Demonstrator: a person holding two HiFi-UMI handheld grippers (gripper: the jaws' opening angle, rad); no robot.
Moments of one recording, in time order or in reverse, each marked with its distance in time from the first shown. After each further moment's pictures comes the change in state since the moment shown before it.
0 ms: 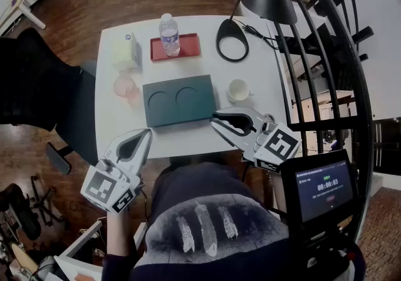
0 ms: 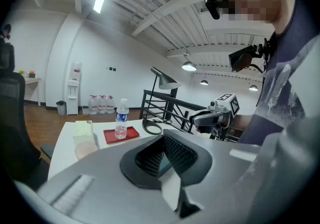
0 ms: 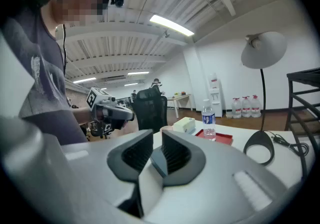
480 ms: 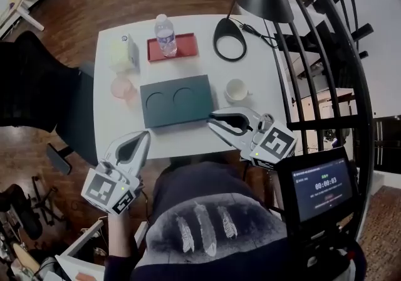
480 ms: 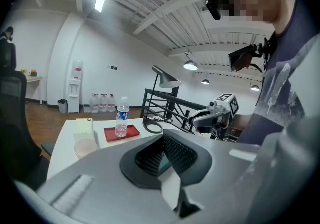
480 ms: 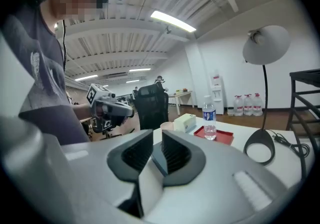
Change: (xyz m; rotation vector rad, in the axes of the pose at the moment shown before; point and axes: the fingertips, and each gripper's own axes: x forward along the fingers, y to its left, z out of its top) left arm -0.004 -0.005 -0.008 -0.014 0.004 0.035; right arm 0.006 0.007 0.003 -0.007 -0.039 0.049
